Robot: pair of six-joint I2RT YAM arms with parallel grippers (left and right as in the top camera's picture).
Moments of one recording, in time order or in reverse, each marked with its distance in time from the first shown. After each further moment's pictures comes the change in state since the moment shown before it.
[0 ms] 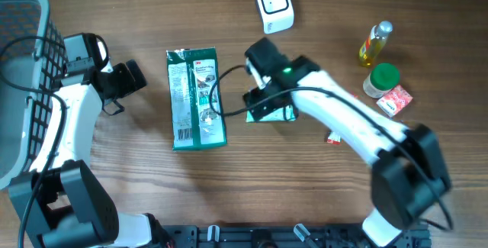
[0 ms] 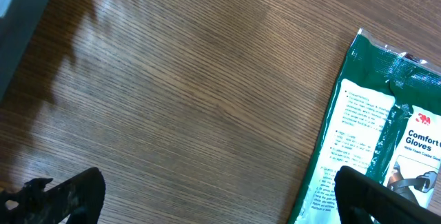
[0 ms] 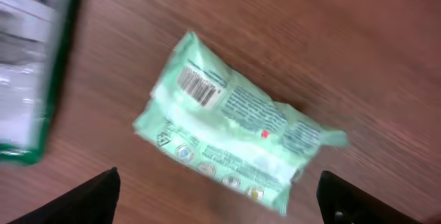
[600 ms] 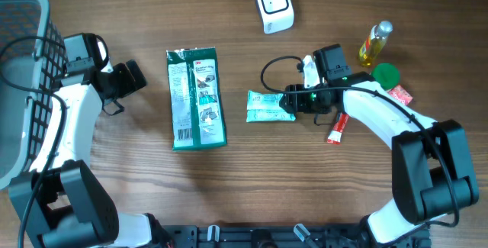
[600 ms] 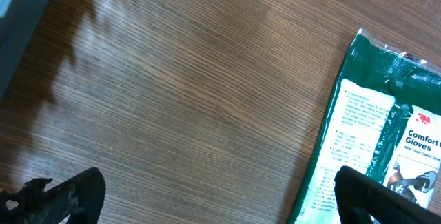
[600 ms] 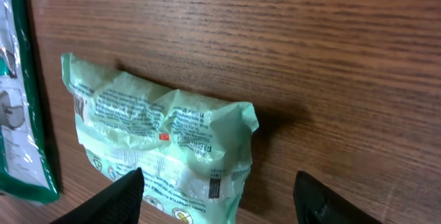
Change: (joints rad) left arm 0.000 0.000 0.000 0.000 0.000 0.000; right arm -0.336 -0.047 -0.402 0.446 -0.397 0.188
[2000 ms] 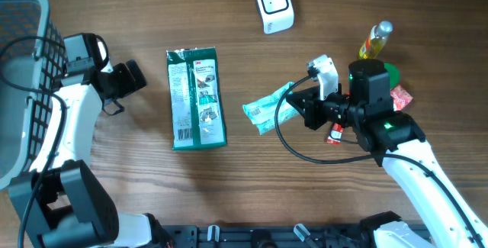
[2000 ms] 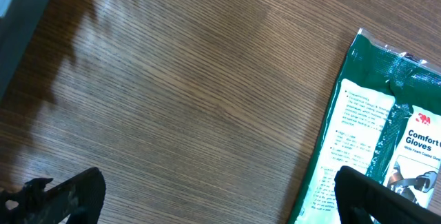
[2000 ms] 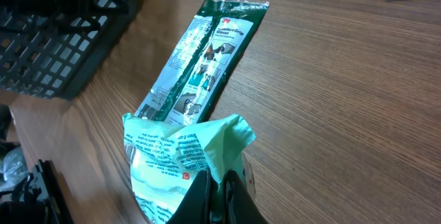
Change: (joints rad) left arm 0.000 0.000 0.000 0.000 0.000 0.000; right arm -0.006 -0.566 -0.182 0.076 -0.231 -0.207
